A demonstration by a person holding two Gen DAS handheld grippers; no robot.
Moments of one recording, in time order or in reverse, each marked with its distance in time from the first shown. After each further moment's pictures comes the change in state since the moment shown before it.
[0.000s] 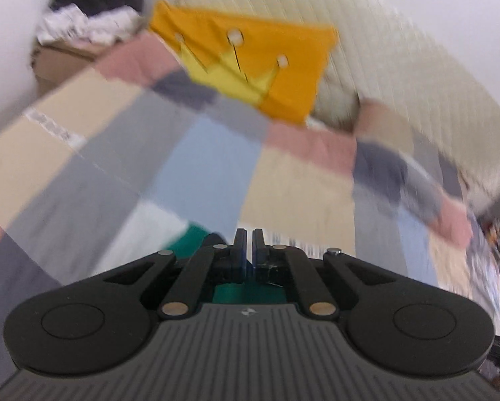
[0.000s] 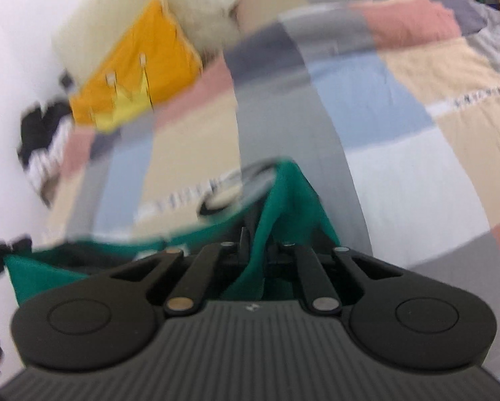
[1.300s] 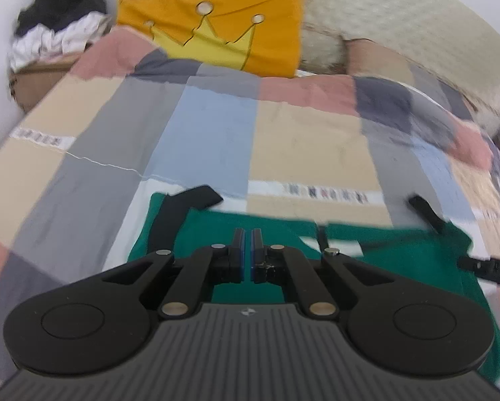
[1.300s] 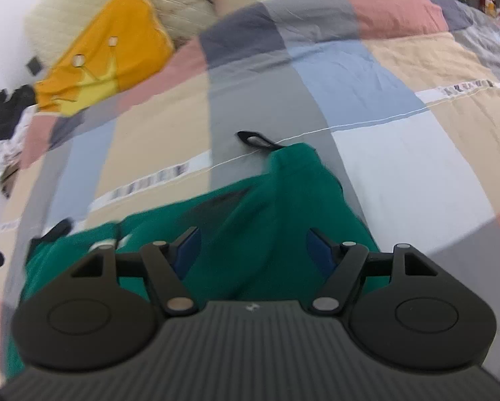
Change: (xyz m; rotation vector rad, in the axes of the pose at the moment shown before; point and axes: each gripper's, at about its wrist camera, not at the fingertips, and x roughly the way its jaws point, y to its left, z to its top) left arm 0.010 -0.019 -0.058 0.269 0.118 0.028; right arm 0.047 0.010 -0.044 -0.061 0.006 -0.143
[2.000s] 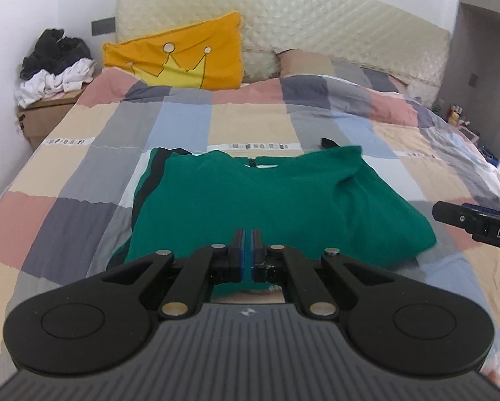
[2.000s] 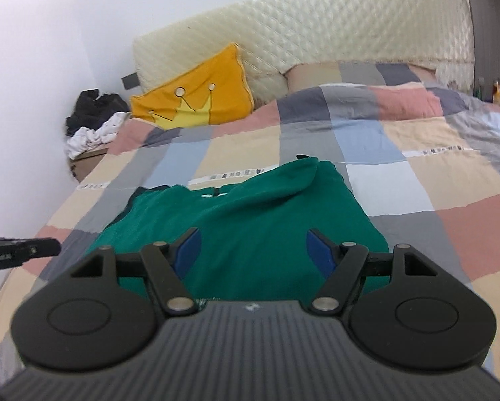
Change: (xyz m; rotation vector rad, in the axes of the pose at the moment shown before) left arm -0.245 -0.057 -0.187 0.142 -0.117 -0.059; right arm -0.226 0.015 -0.151 -0.222 -0.277 0.134
